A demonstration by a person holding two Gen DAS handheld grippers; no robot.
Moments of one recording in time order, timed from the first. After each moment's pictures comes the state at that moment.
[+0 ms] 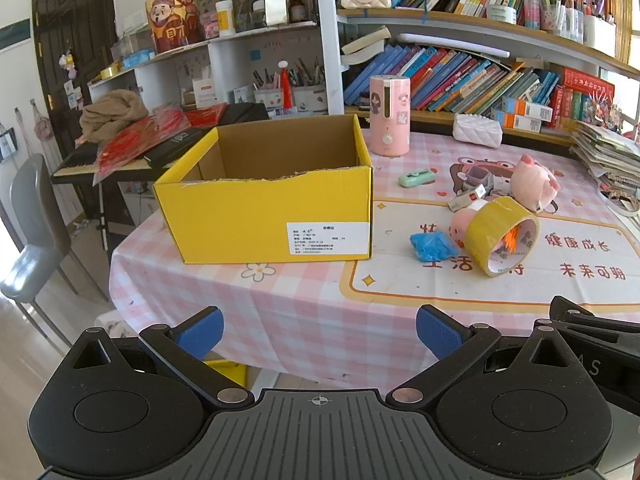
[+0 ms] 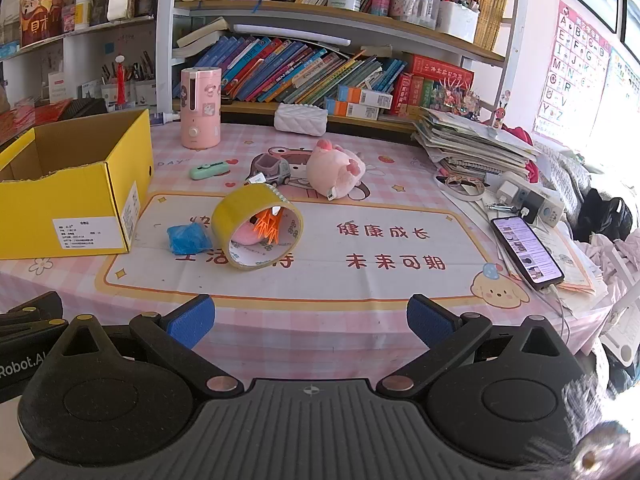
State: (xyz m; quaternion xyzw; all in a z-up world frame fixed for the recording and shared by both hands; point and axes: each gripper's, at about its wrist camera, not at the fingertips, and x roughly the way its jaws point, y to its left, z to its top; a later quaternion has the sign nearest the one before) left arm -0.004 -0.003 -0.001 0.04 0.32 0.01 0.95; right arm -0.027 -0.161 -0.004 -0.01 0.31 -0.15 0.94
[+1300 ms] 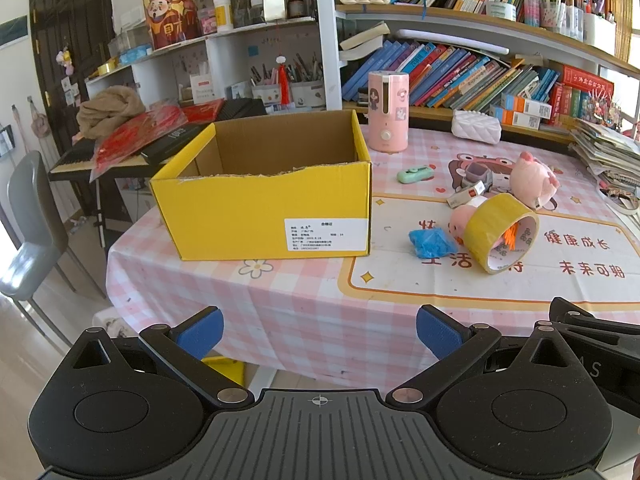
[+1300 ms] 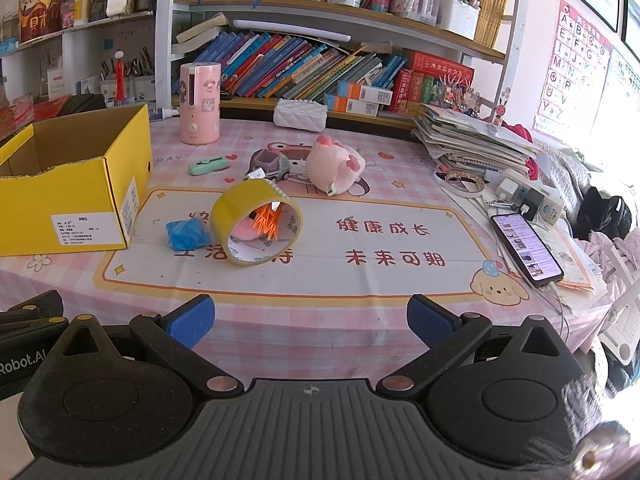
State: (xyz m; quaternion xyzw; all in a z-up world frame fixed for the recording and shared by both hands) left arm -0.005 -0.003 -0.003 0.04 0.33 0.01 0.94; right arm -0.025 -0.160 -0.006 -0.01 0.31 -0.15 0.94
